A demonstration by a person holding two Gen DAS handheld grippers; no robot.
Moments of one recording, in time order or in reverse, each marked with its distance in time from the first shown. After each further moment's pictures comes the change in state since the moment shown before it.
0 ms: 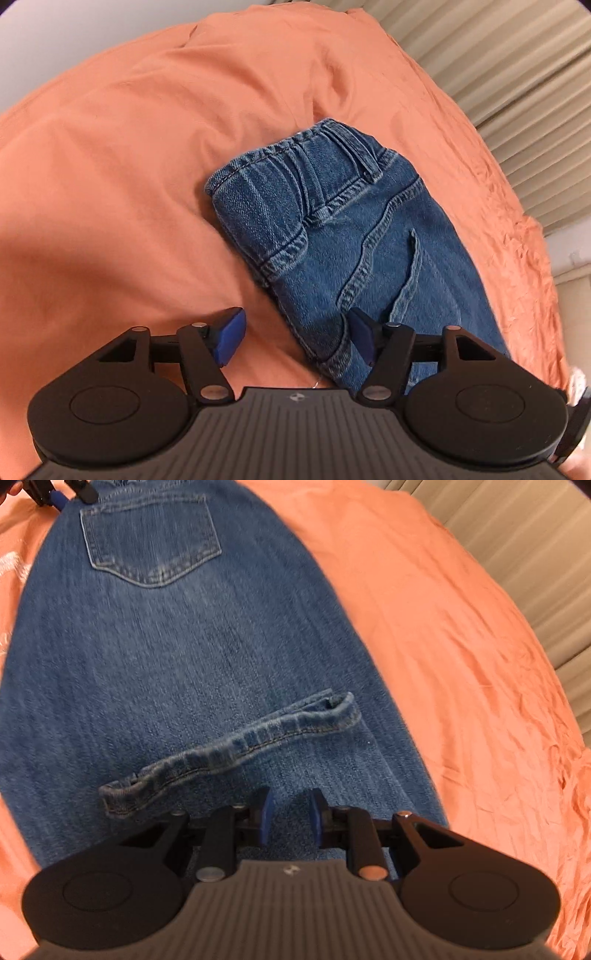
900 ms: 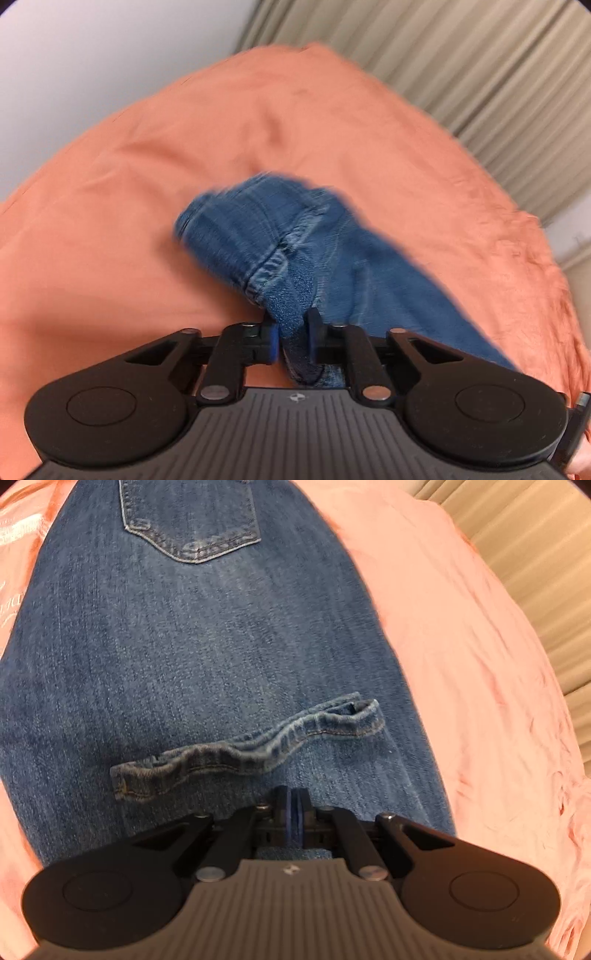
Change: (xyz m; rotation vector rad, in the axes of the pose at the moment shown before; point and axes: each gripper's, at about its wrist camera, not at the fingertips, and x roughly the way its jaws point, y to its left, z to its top) left arm -0.044 -0.072 0.001 0.173 -0.140 0.038; right arm 0.000 0.025 -0.006 -0.087 -0.005 -0.014
